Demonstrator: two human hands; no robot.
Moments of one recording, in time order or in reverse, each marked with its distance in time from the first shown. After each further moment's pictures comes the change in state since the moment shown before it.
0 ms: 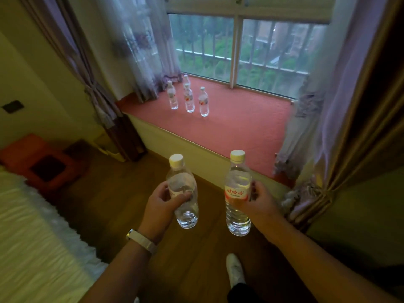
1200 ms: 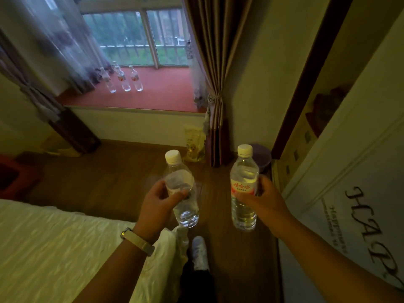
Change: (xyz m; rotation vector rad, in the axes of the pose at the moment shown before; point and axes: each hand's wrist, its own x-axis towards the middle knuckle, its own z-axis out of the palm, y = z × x) left_hand -0.537 -0.088 -0.021 0.071 -0.394 0.039; right_hand -0.621 0.137 -0.040 0.048 0.412 0.050
